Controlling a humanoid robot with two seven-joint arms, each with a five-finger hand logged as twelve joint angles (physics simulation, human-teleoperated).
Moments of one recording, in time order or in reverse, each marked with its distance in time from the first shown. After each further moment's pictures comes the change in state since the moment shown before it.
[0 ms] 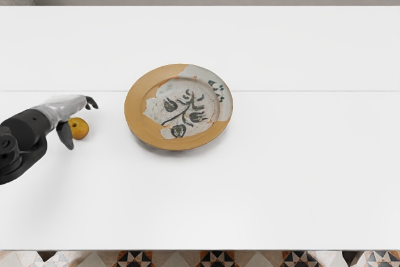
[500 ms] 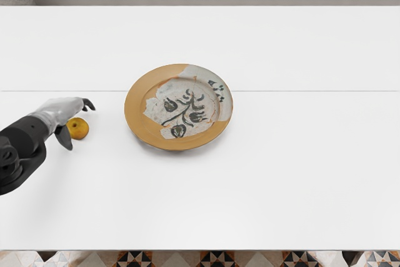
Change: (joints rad) left arm 0.042 0.001 0.017 0.003 0.049 0.091 0.000; right arm 0.000 0.000 0.000 0.000 0.000 0.000 0.000
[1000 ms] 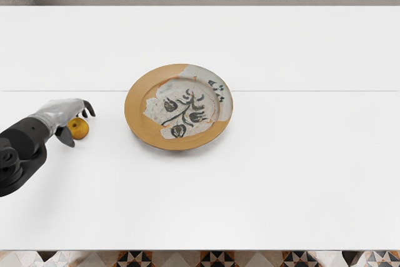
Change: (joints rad) left arm 0.003 0.000 0.004 -0.005 -0.001 0.005 0.000; right arm 0.000 0.000 0.000 0.000 0.000 0.000 0.000
